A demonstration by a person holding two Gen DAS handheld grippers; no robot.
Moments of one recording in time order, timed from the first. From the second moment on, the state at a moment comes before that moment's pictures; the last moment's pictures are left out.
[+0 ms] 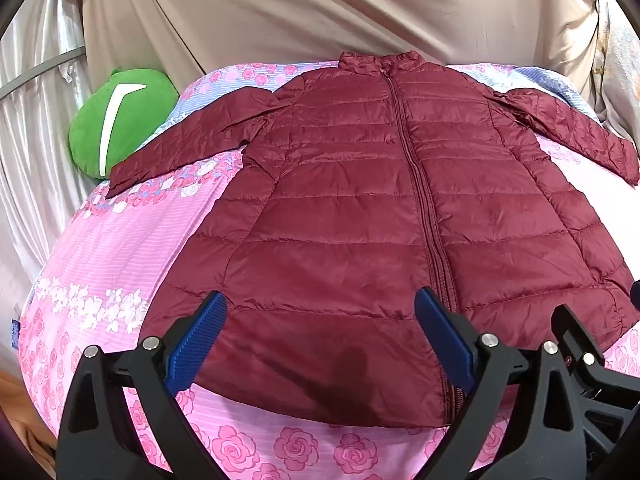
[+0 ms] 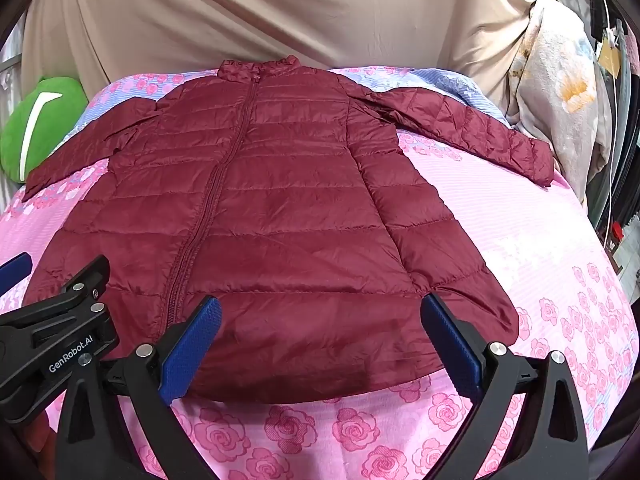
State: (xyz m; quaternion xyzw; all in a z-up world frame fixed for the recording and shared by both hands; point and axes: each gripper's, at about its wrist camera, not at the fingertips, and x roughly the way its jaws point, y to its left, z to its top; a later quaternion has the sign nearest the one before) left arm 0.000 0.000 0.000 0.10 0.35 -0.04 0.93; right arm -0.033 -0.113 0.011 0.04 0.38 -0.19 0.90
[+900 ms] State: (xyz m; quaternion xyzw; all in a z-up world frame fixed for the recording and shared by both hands) left arm 0.006 -0.001 -0.007 0.10 0.36 -0.04 0.93; right arm -0.028 -0.119 0.002 0.05 0.39 -0.19 0.90
